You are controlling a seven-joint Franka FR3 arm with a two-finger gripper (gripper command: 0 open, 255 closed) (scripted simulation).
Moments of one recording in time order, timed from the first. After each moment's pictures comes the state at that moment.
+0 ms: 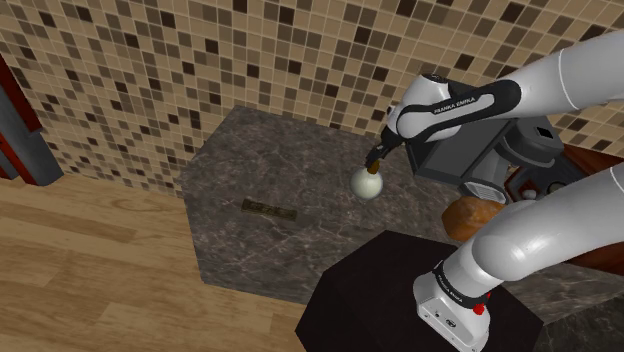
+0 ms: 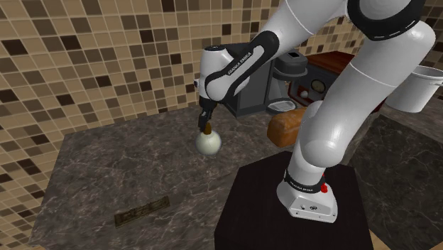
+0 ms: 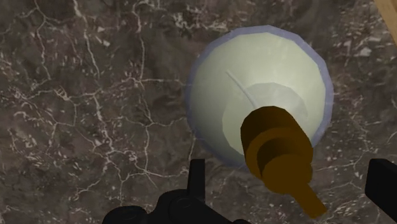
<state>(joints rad) -0.03 -0.29 -0.18 -2.70 -0.07 2.57 -0.29</state>
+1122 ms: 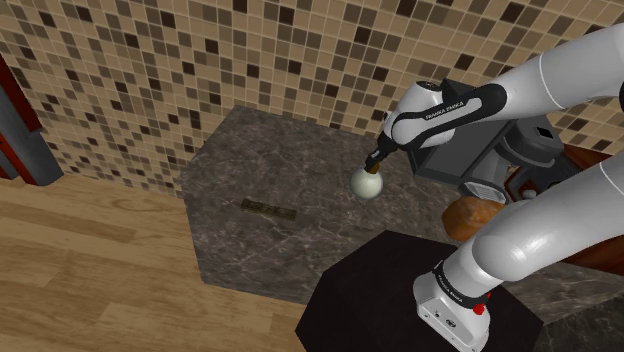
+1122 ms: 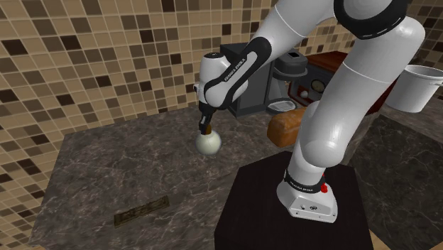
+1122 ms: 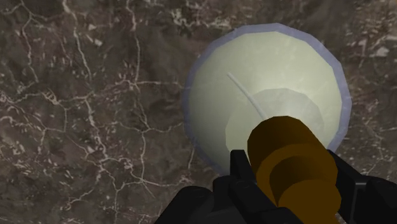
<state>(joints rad) -0.02 -0.22 -0.19 -2.71 -0.06 2.65 -0.30</state>
